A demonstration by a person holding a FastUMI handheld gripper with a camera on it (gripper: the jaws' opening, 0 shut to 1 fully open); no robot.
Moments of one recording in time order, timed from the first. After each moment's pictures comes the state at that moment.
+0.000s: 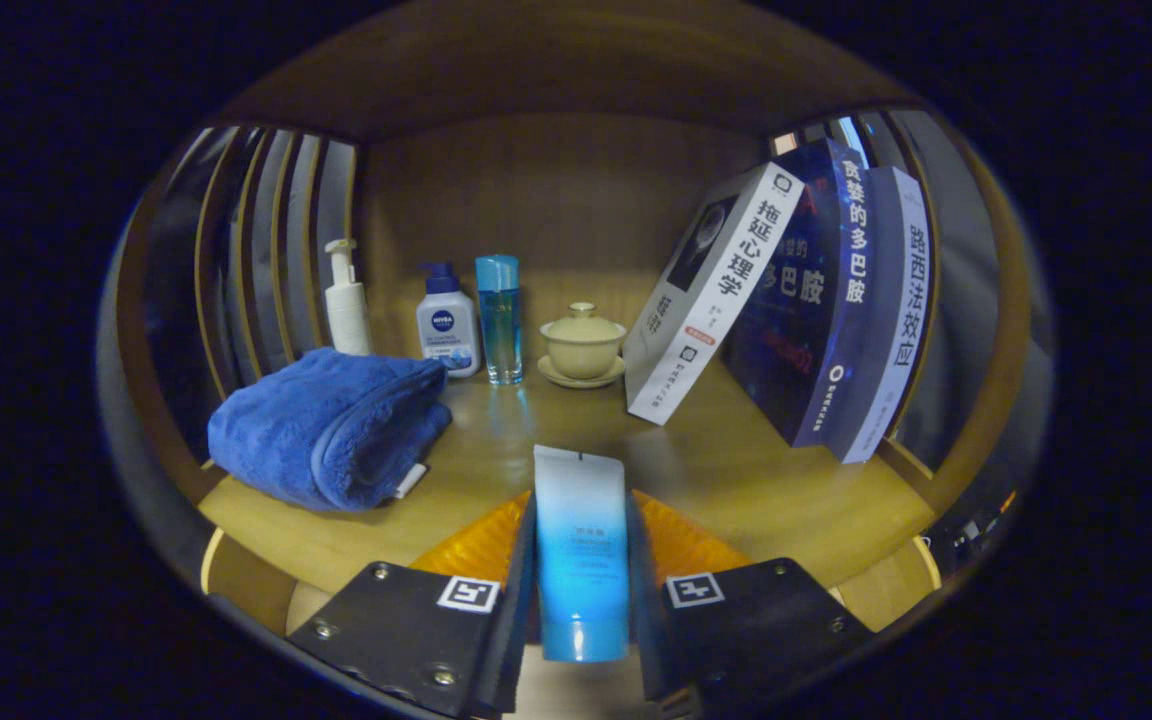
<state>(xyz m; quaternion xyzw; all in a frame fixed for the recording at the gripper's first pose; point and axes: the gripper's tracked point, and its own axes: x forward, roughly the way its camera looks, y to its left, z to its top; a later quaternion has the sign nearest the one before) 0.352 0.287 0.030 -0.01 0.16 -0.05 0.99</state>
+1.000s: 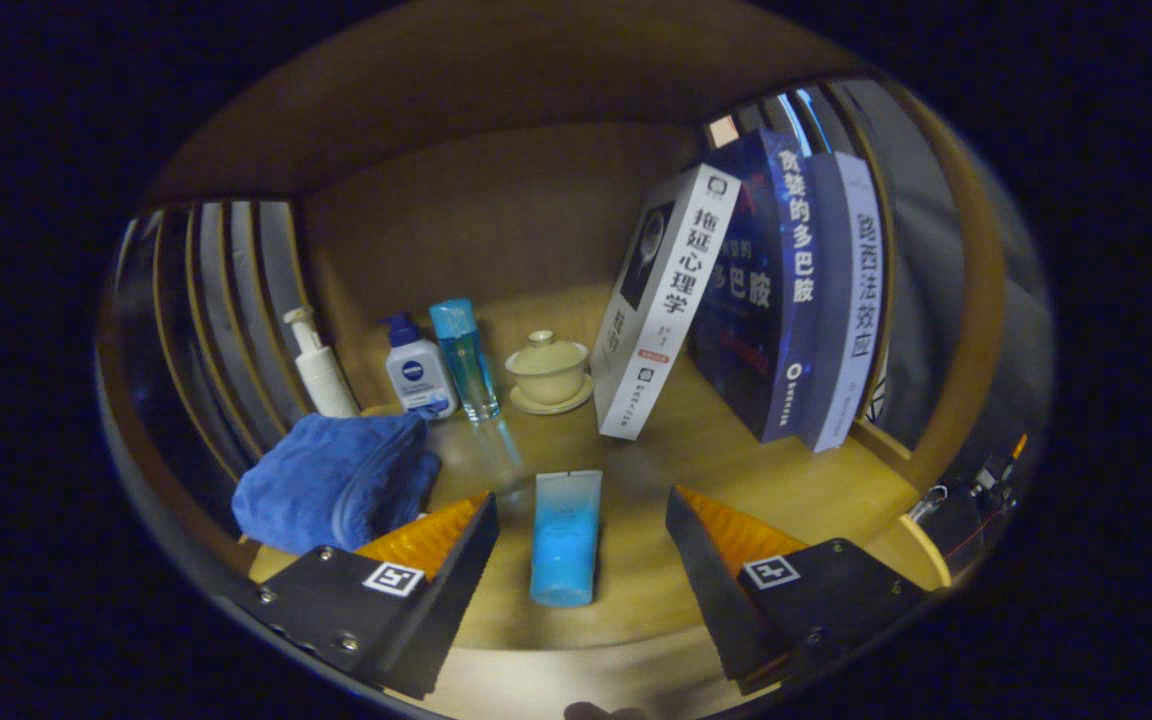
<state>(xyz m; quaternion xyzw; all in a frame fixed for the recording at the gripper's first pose) 0.323 0.278 0.074 0.07 0.17 -0.09 0.98</state>
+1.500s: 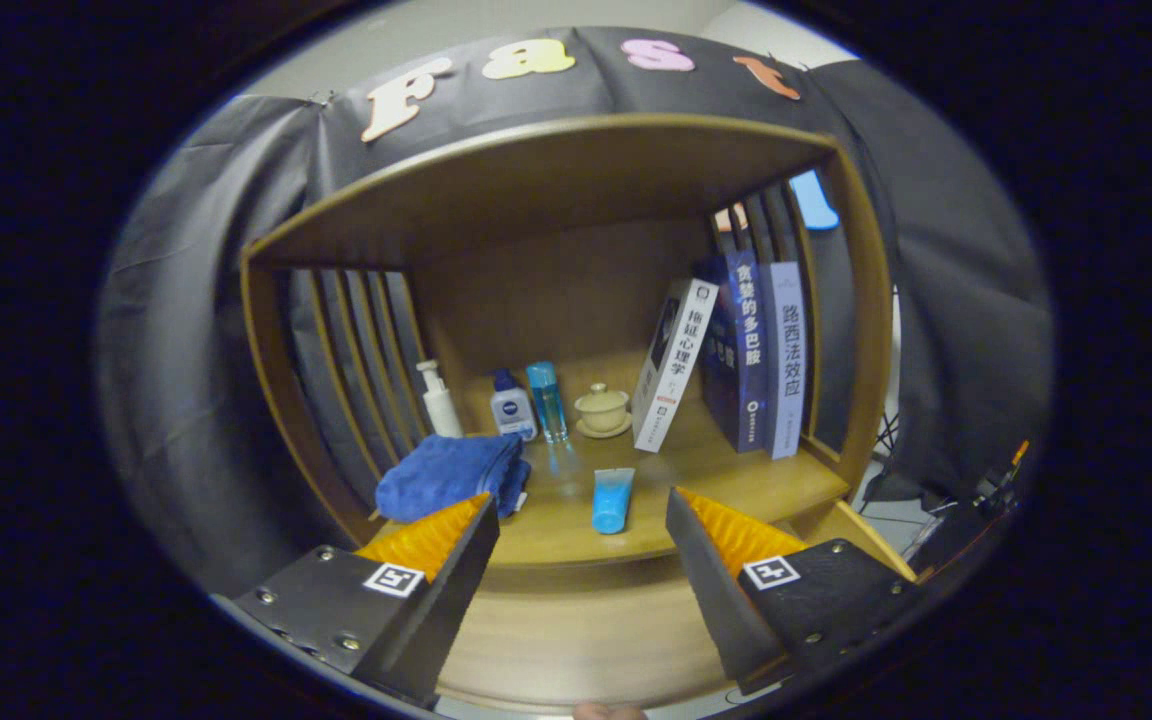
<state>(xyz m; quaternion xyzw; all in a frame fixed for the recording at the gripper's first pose) 0.176 0.308 0.154 0.08 0.08 -0.02 0.99</state>
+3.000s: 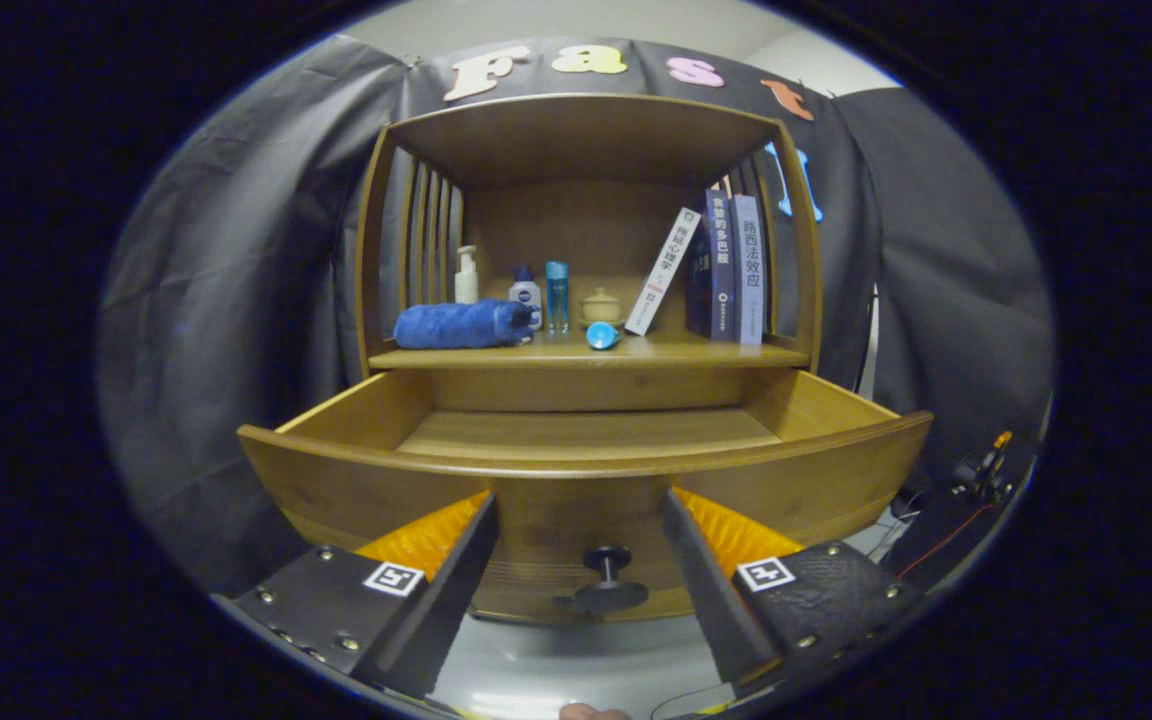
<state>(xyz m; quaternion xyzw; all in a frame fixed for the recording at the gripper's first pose) 0.068 0.315 -0.037 -0.02 0.07 -0.03 1.00</state>
